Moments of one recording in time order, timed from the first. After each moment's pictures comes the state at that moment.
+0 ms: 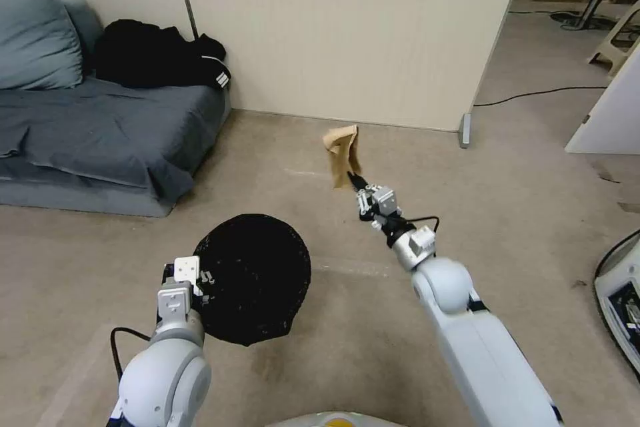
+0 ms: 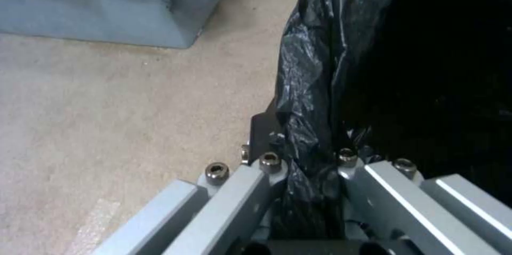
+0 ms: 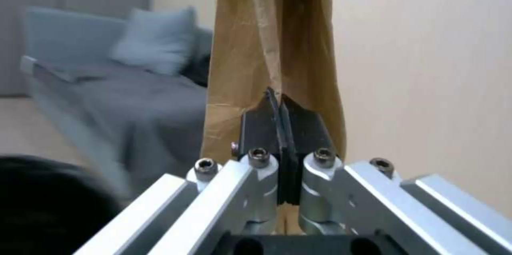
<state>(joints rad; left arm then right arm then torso) 1.56 -1.33 -0.49 -2.22 -0.24 0.67 -0.44 -1.17 1.30 0.18 1.87 0.17 0.15 -0.25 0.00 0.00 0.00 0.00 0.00</state>
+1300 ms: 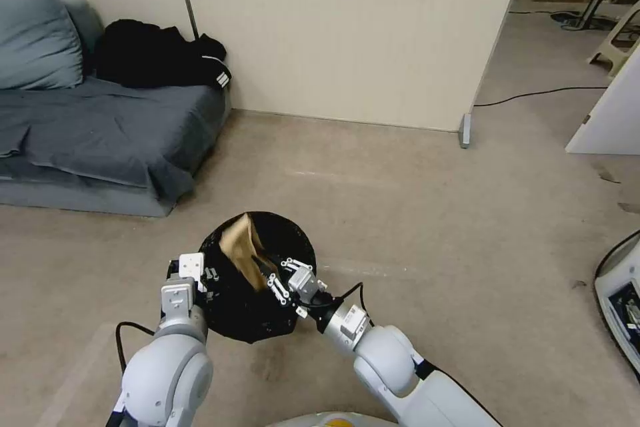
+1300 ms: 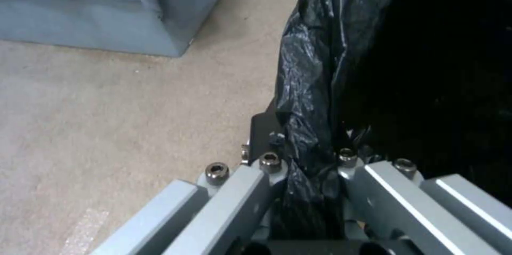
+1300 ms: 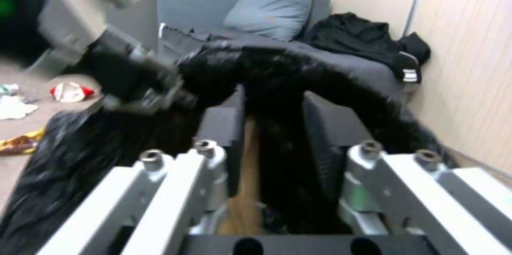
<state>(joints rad) 1.56 -1.33 -0.48 -2.25 -0.26 0.67 -0.44 -1.14 1.28 -0.17 1.72 0.09 0.24 -0.20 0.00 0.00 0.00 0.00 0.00</state>
